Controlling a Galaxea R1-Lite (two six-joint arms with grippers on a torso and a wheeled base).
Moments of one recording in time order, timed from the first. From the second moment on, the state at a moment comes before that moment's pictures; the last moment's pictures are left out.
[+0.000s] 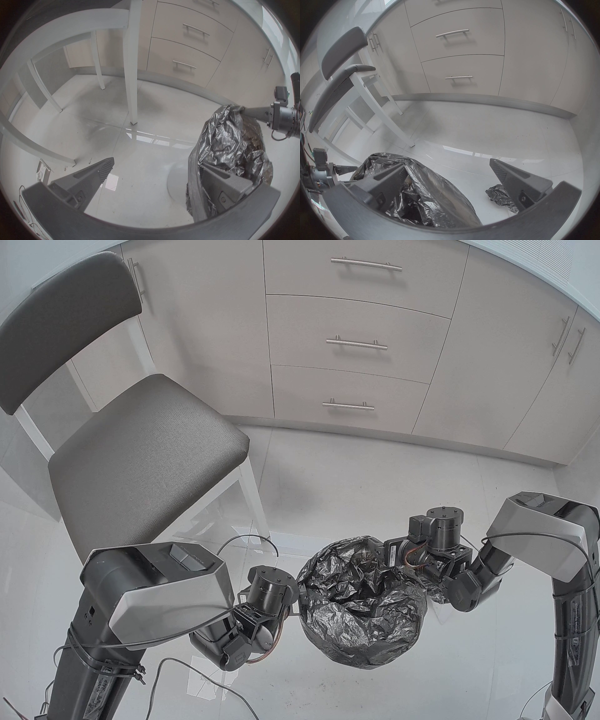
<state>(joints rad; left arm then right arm) -0.66 2.54 -0.97 -1.02 0.45 -0.43 0.36 2.40 -0.96 -1.11 -0.11 0.07</state>
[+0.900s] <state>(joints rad) -0.68 2.54 -1.13 -0.36 0.42 -0.47 0.36 2.41 -0.97 -1.10 -0.11 0.07</state>
